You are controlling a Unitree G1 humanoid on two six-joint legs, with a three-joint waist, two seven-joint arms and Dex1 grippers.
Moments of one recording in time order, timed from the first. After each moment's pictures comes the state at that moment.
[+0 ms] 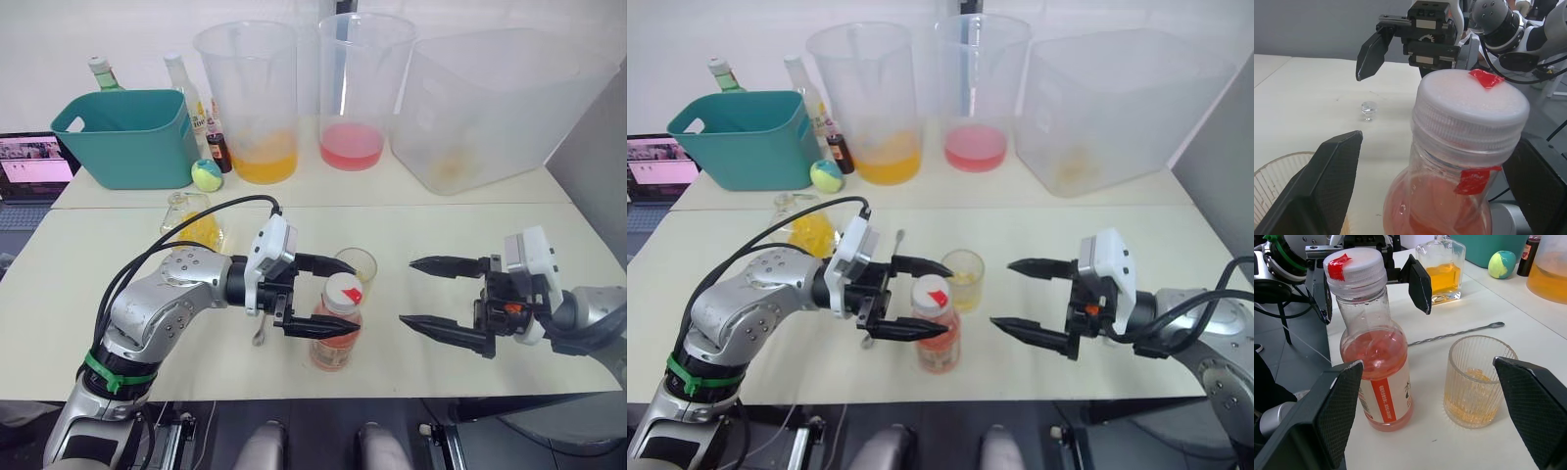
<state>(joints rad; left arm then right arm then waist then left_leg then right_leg) -0.53 0.61 -0.16 -0.40 -0.74 0.66 -1.10 -0.09 -0.94 -0.32 -0.63 0.92 0.66 0.93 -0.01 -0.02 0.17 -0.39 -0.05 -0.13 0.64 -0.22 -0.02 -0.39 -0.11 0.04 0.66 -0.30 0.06</state>
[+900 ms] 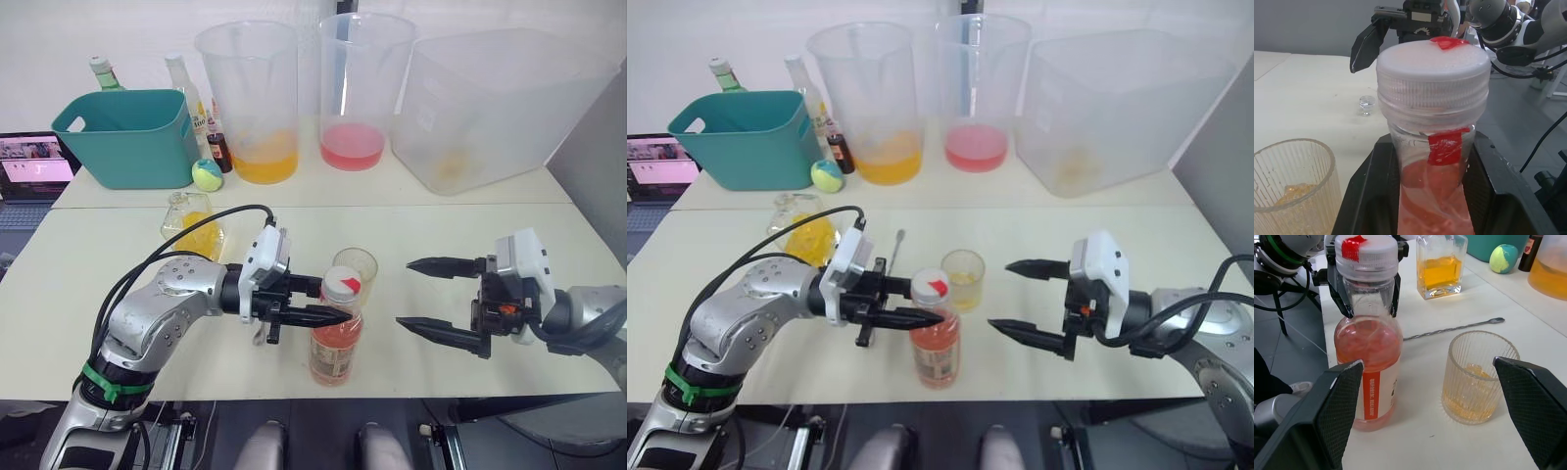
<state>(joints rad) -0.47 0.61 -0.15 -0.40 -0.69 0.58 -1.14 -0.09 -0.94 -0.28 -0.64 0.88 0.66 0.92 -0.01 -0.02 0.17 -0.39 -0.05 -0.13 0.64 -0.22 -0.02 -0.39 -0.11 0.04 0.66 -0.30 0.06</state>
